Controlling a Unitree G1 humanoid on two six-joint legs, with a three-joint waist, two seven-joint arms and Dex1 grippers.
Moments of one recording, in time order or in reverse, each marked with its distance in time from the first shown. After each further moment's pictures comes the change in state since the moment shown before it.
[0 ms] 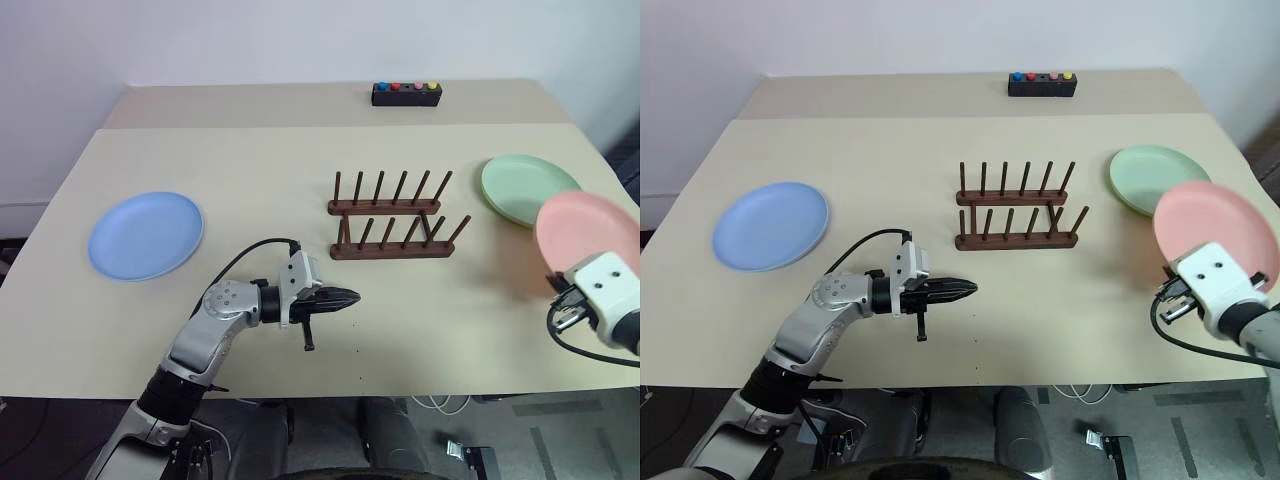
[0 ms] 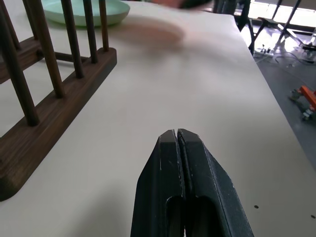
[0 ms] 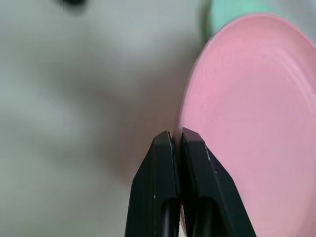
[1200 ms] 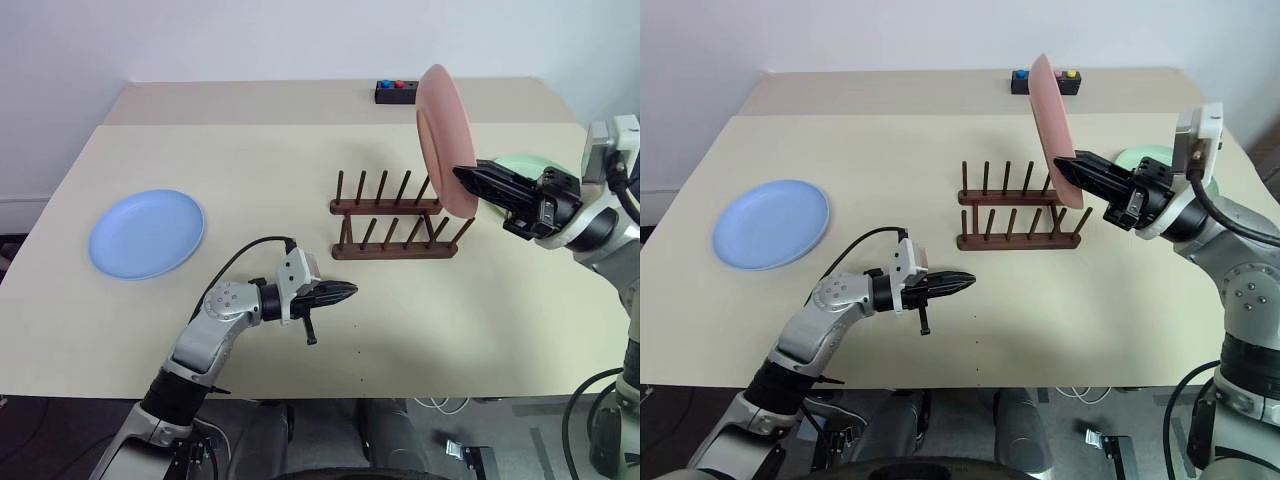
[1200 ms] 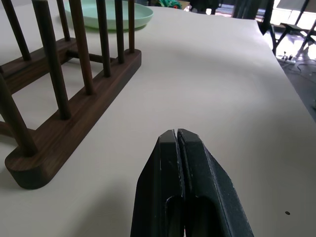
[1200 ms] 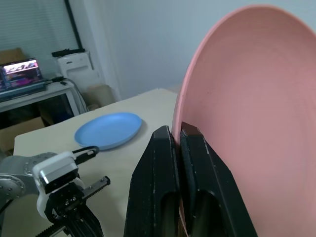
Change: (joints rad) left arm 0.007 -0.018 0.007 0.013 0.007 -0.032 0.064; right arm -0.637 0.148 0.166 0.224 0.815 0.256 0.172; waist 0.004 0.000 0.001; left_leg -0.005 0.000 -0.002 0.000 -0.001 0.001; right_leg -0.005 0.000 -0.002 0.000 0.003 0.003
